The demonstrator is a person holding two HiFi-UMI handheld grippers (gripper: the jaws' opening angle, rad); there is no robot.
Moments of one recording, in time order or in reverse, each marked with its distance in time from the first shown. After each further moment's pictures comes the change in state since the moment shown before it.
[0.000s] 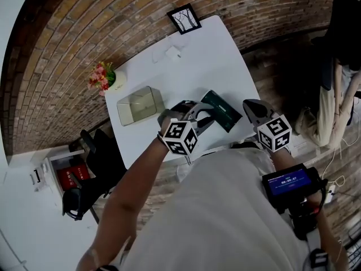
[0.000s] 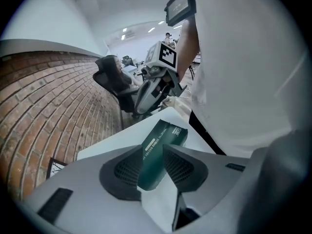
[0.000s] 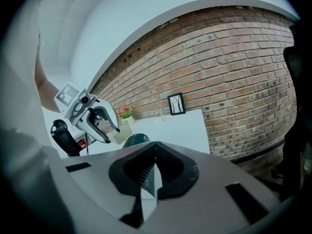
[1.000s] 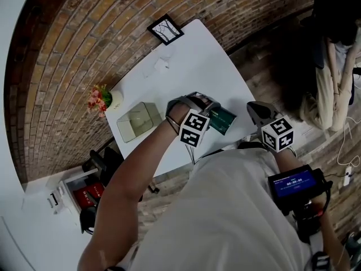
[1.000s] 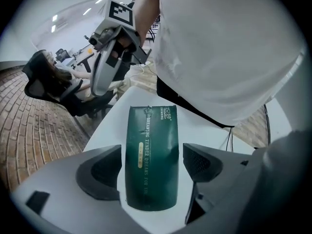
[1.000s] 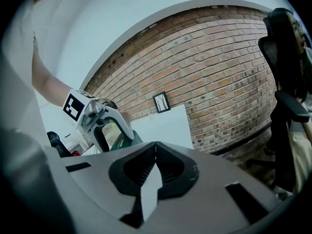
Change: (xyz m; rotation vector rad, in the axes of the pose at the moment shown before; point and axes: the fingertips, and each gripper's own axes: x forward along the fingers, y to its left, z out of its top) left arm 0.064 -0.023 -0.017 0.525 0.220 -0.428; right arm -0.032 -0.032 -0.030 0.153 -0.024 -0.105
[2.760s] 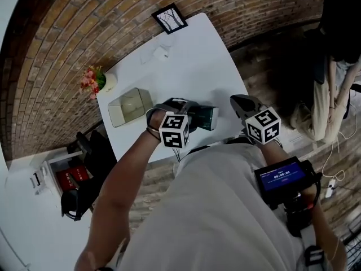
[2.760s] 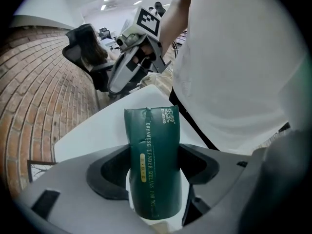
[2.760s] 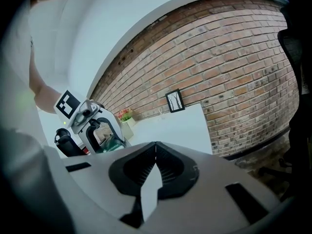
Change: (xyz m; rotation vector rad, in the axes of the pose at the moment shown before) left arm -0.028 -0.028 -0.012 -0.463 -0.028 0.077; right arm 0.038 0.025 0.019 -0.057 0.042 0.142
